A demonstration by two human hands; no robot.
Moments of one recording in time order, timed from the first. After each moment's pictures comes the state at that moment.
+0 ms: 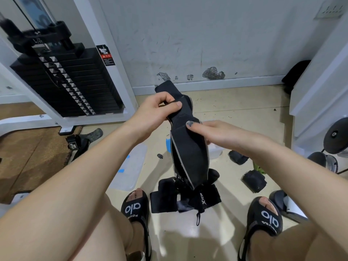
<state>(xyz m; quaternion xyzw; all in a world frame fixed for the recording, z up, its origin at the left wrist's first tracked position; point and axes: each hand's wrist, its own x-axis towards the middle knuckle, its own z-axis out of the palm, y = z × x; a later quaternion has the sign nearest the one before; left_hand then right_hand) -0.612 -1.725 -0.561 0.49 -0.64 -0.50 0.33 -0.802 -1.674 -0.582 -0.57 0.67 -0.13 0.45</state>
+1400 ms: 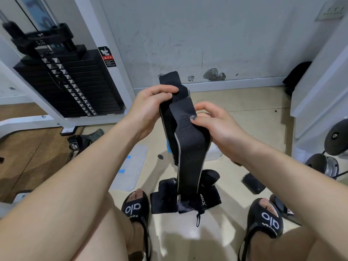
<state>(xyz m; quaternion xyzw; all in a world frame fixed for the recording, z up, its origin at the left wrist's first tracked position) -0.613 -1.739 -0.560 0.46 -0.52 -0.57 0.43 -0.789 -1.668 -0.580 -0.45 0.48 -0.47 0.58</state>
